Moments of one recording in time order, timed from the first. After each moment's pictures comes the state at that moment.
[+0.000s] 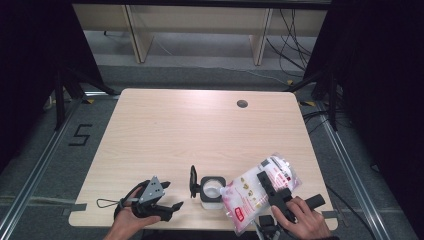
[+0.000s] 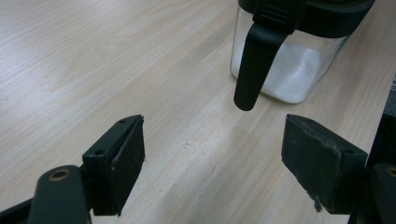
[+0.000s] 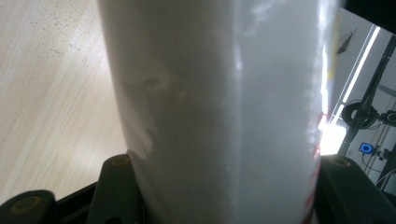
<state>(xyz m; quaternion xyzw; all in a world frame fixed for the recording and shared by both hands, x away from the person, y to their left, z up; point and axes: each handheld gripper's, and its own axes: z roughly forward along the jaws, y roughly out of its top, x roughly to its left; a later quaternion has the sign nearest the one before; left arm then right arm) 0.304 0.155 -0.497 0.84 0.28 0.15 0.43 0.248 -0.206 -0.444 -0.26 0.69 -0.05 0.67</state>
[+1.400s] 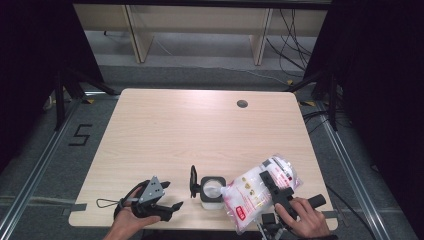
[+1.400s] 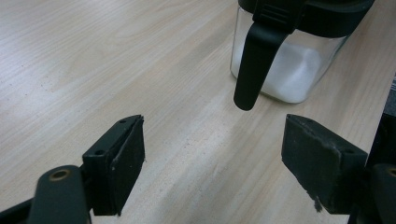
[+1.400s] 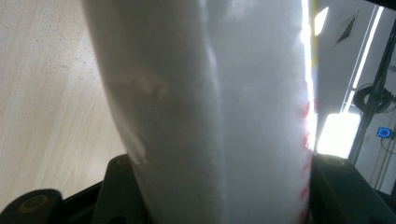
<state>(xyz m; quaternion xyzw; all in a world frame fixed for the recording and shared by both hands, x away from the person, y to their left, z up) 0.305 0.155 -0.497 0.84 0.28 0.16 0.44 0.254 -0.214 -0.449 -0.23 0.70 0.00 0.67</state>
